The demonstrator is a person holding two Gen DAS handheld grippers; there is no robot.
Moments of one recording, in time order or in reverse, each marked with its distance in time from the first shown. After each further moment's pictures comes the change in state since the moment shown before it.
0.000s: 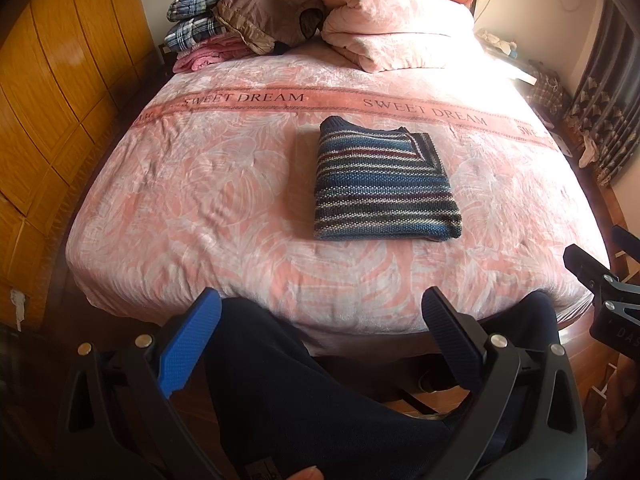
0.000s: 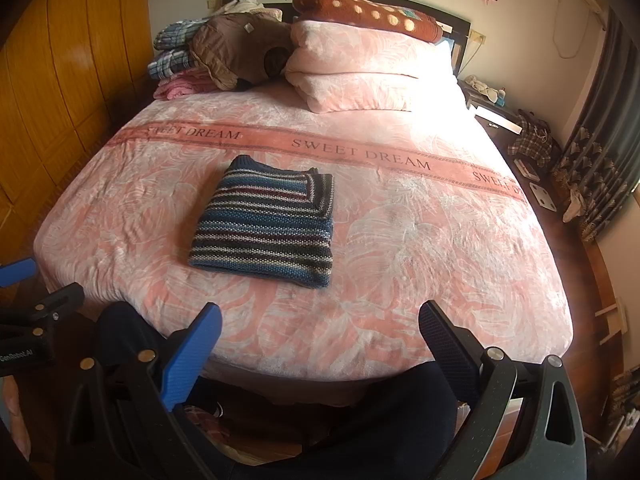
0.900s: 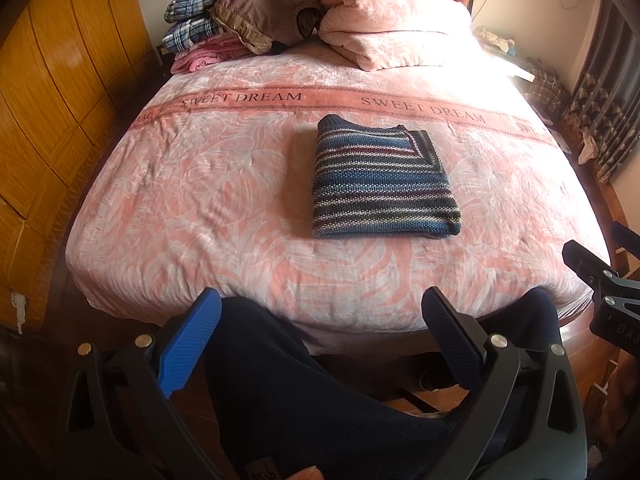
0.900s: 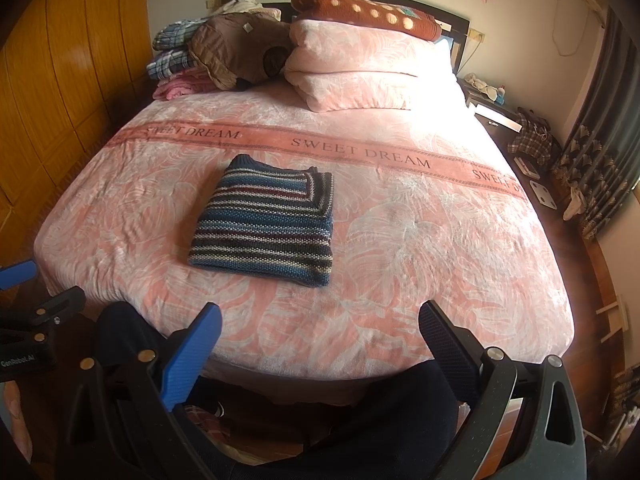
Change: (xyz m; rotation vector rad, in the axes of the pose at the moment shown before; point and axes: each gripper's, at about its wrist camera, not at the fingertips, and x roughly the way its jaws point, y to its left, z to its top) left arm 0.002 -0.001 -0.004 0.003 -0.003 0.003; right arm 0.000 -0.001 -0.001 0.002 -0.002 0.000
